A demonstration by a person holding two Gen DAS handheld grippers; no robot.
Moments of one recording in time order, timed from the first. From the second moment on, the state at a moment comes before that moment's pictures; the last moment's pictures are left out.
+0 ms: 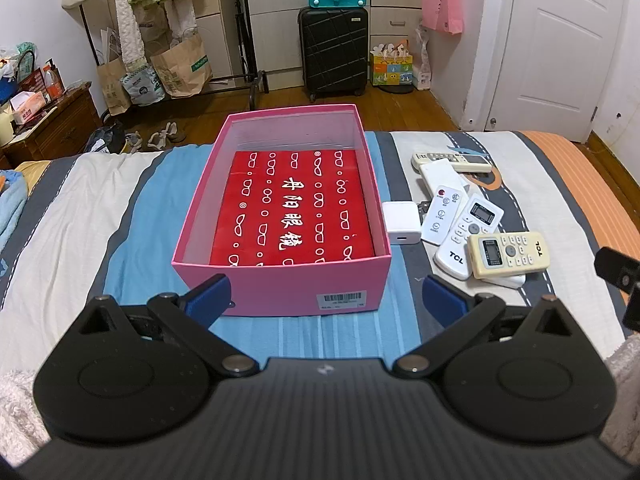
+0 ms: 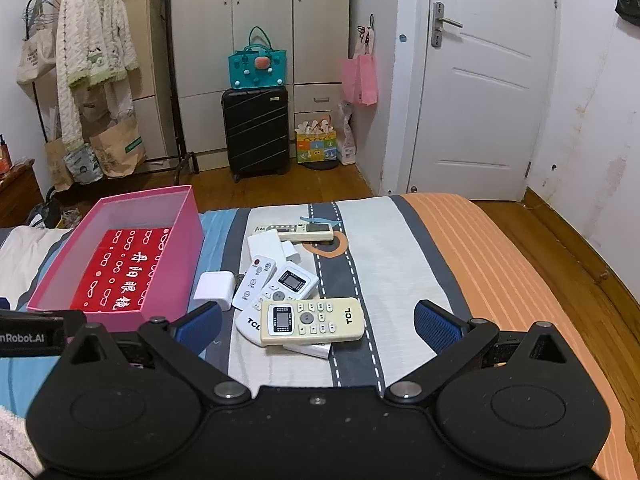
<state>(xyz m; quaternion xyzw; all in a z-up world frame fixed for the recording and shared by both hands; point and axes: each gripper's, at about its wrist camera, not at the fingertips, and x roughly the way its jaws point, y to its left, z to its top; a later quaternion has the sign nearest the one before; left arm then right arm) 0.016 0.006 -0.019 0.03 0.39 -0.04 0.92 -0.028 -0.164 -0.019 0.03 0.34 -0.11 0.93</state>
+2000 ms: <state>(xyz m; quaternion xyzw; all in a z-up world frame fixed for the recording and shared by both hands) 0.108 0.070 0.017 0.00 0.39 -0.13 0.91 0.112 -0.221 -0.067 0.19 0.52 0.02 0.83</state>
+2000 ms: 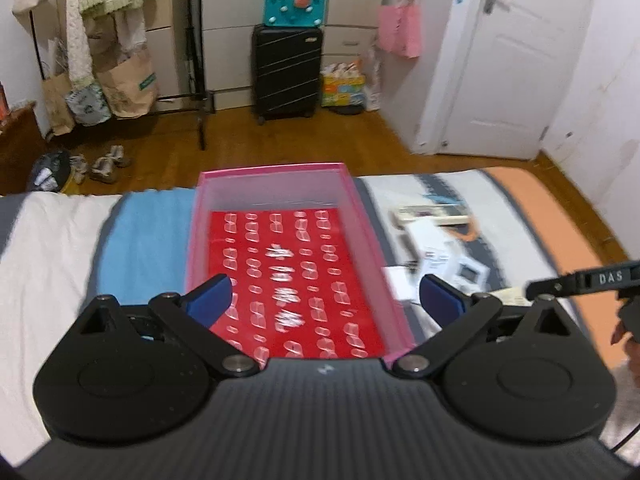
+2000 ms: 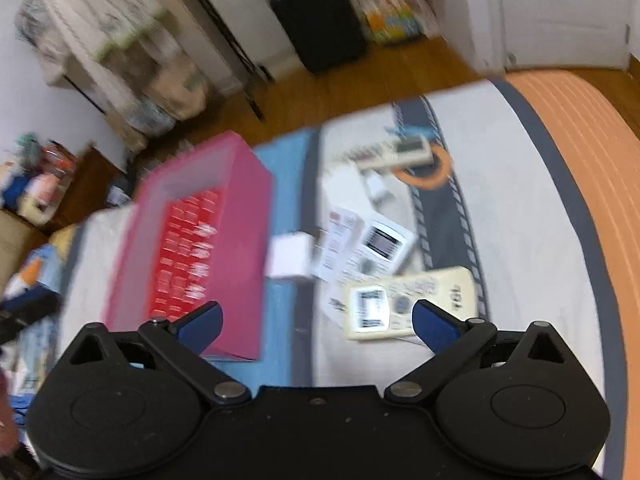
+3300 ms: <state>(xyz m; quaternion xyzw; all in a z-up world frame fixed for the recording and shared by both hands) 0.216 0.170 -0.125 -0.04 0.48 -0.04 0.88 0.174 -0.238 -0.161 0.26 0.57 -0.09 0.77</state>
